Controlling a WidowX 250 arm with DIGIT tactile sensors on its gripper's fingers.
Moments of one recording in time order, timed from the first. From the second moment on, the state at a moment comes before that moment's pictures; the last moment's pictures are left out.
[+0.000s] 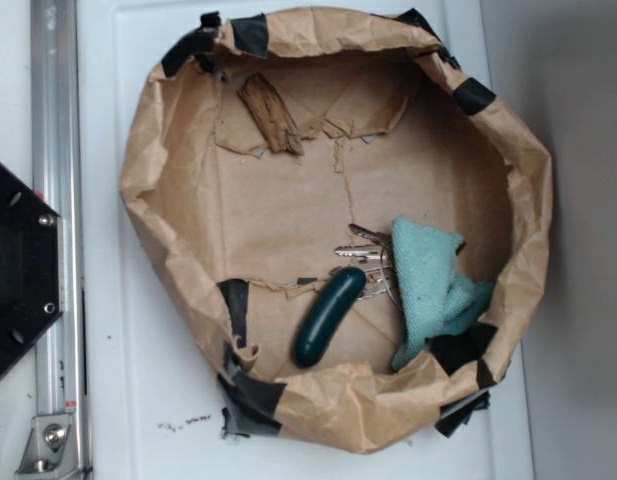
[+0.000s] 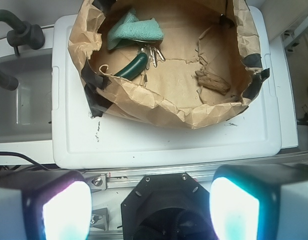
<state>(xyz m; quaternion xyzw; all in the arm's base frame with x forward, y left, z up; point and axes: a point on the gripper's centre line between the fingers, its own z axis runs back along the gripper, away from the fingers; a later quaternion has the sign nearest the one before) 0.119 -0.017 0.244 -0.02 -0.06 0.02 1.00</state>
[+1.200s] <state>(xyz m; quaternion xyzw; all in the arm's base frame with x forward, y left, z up) 0.208 0.056 0.112 0.11 -0.05 -0.14 0.98</state>
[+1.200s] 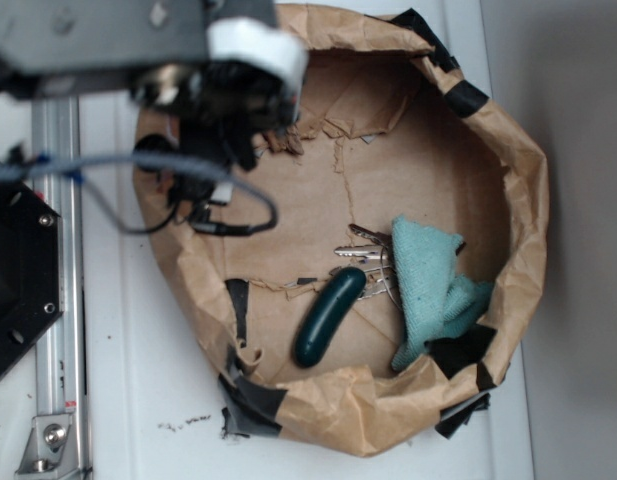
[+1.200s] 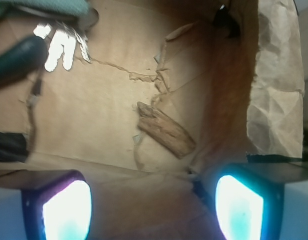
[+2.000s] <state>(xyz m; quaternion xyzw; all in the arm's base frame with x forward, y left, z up) 0.249 0.069 0.055 0.06 -0.02 -0.25 0.97</state>
